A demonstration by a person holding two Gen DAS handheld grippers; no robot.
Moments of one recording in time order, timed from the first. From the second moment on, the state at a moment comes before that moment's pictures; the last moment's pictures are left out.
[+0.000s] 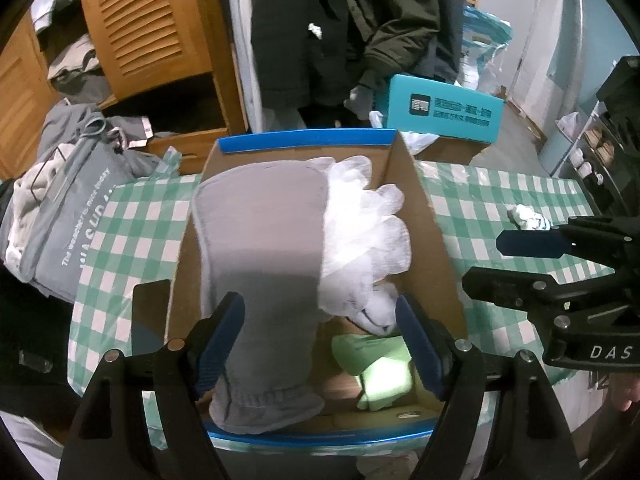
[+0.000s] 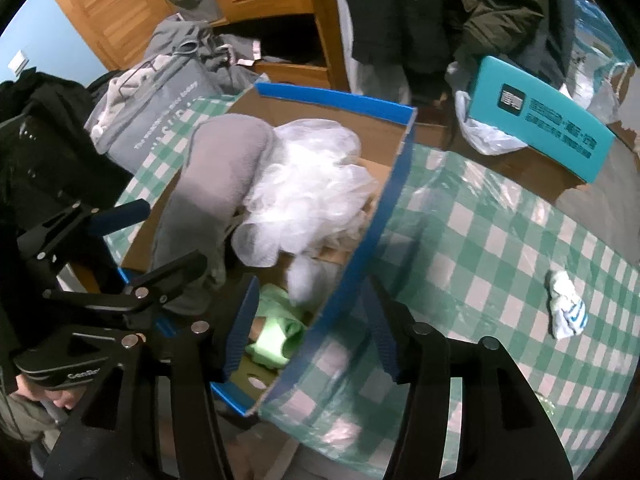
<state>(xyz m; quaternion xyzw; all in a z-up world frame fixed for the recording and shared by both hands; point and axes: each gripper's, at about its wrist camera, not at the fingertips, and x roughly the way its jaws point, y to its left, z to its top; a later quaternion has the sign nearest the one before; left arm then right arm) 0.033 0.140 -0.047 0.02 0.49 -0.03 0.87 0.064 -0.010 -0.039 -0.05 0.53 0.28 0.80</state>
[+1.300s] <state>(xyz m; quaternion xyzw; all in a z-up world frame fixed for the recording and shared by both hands) 0.032 -0.016 -0.061 0.12 0.50 -0.13 0.85 0.051 -0.187 -0.057 0.02 0.54 0.14 0.83</state>
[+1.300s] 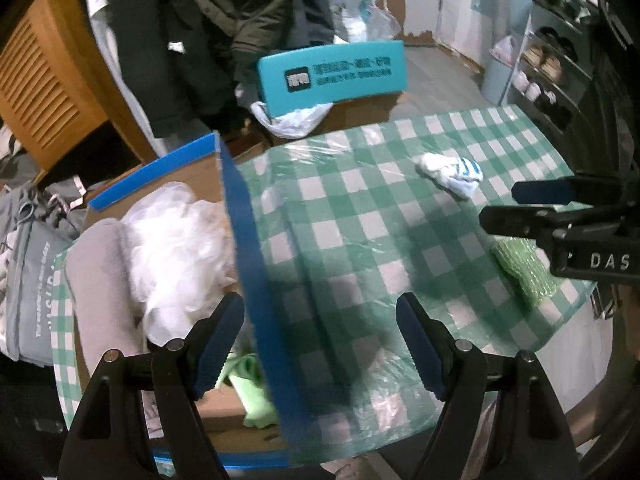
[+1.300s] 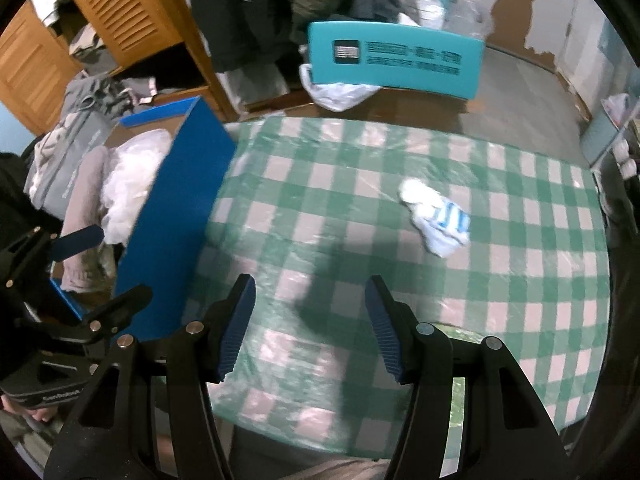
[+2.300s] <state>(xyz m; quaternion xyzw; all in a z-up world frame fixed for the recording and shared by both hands) 0.038 -0.106 -0.126 0.15 0.56 -0.17 0.80 0.023 -0.299 -0.169 0.07 0.64 0.02 0.77</state>
